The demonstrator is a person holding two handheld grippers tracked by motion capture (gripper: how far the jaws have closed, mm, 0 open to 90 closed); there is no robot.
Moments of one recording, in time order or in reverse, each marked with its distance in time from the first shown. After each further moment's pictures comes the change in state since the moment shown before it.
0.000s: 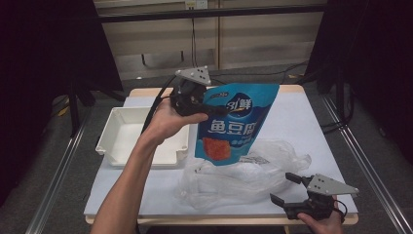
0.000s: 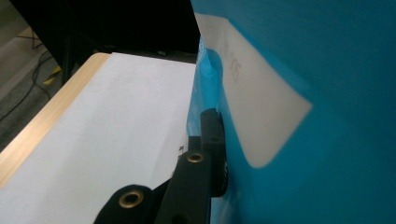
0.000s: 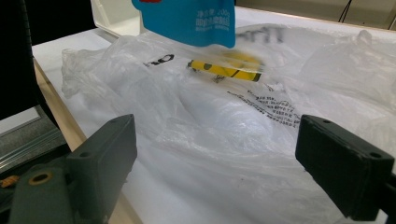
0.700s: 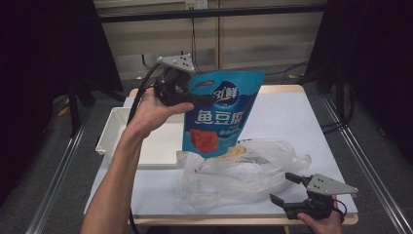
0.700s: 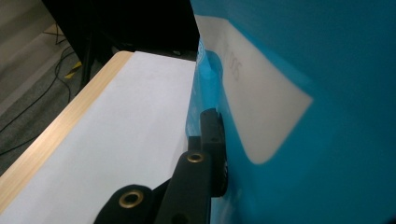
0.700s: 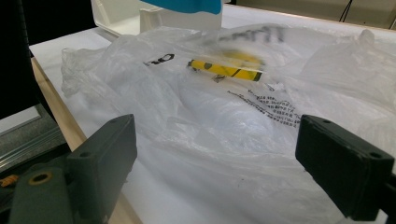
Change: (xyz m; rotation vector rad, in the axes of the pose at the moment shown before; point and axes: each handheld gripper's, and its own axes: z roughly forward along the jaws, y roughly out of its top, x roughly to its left) left arm 0.010 0.001 -0.036 -0.014 0.058 -0.035; right arm 0.000 0.000 0.001 0.003 0.003 0.000
